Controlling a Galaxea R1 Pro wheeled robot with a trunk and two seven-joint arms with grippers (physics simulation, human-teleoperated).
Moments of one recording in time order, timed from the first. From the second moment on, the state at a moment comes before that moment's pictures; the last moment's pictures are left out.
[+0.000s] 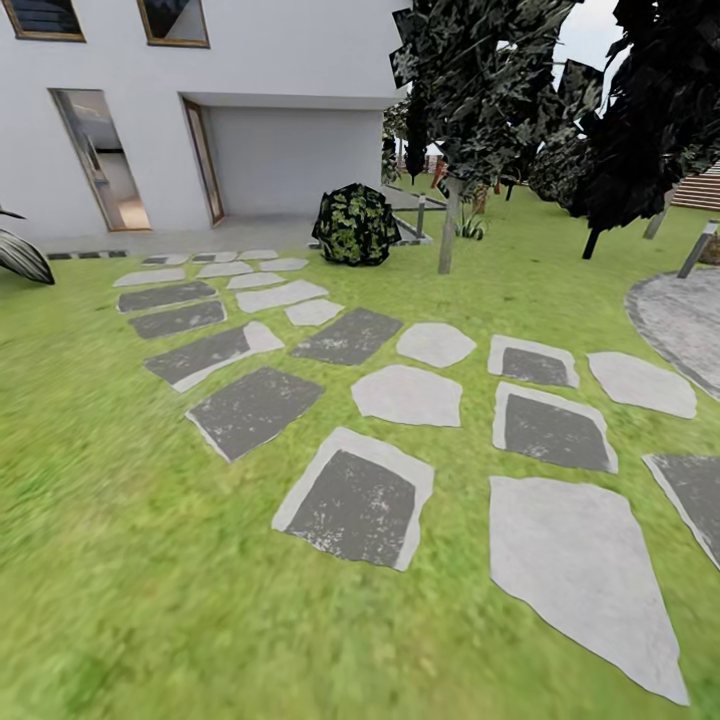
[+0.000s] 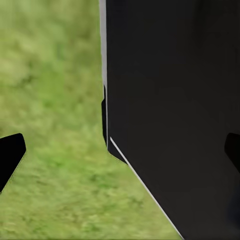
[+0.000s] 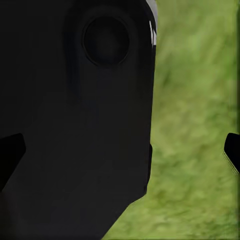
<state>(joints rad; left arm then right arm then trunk) -0.01 0.05 0.01 -0.06 0.01 0.00 -0.01 -0.06 -0.03 0.00 -0.04 0.00 -0.07 0.00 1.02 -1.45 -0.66</state>
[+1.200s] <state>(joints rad) -0.01 0.05 0.01 -0.06 0.01 0.00 -0.01 -0.06 -0.03 0.00 -0.04 0.00 -0.07 0.00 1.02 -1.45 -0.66</state>
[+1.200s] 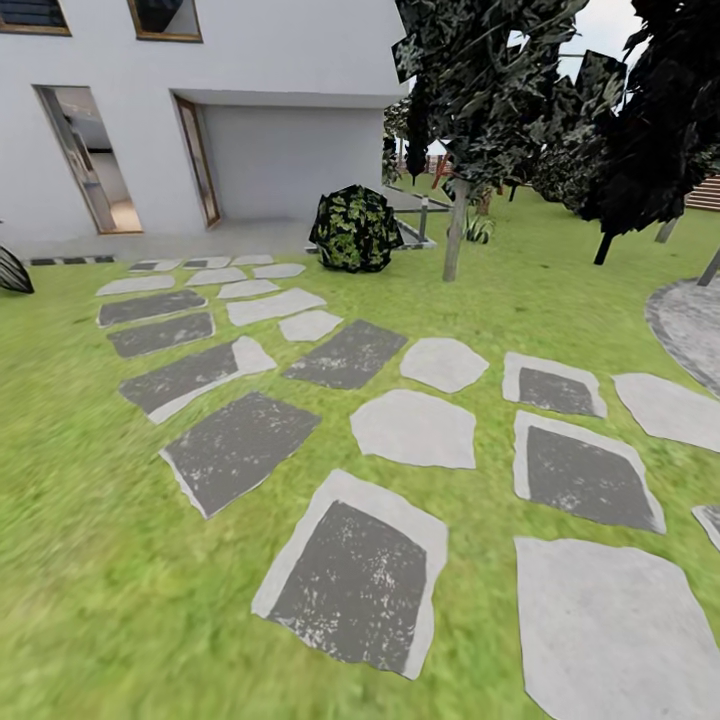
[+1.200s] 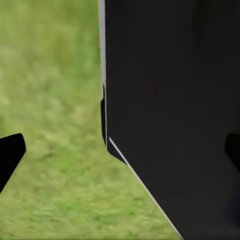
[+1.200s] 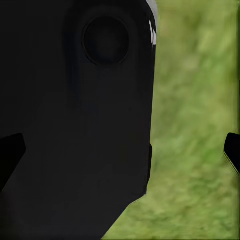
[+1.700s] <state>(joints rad) -0.01 0.05 0.01 -0.06 0.01 0.00 -0.01 -0.06 -0.03 0.00 -0.04 0.00 -0.07 0.00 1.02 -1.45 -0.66</state>
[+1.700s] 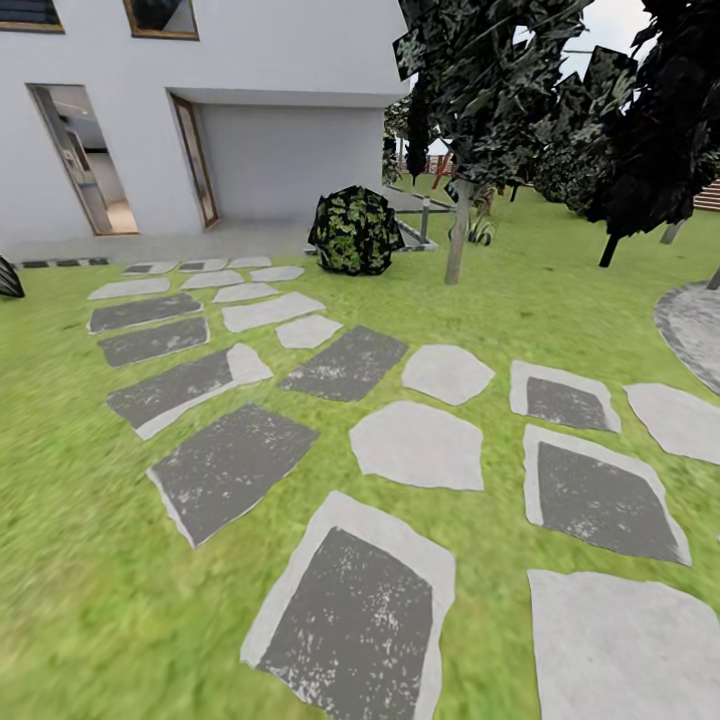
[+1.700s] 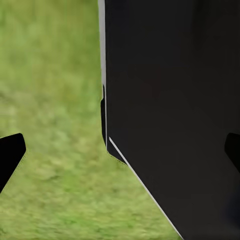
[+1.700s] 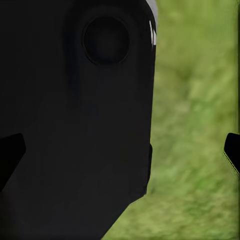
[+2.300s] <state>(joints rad) -0.01 0.05 0.01 -0.06 0.01 0.00 -0.01 -0.06 -0.03 0.00 -0.04 0.00 -0.07 0.00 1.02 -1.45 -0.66</state>
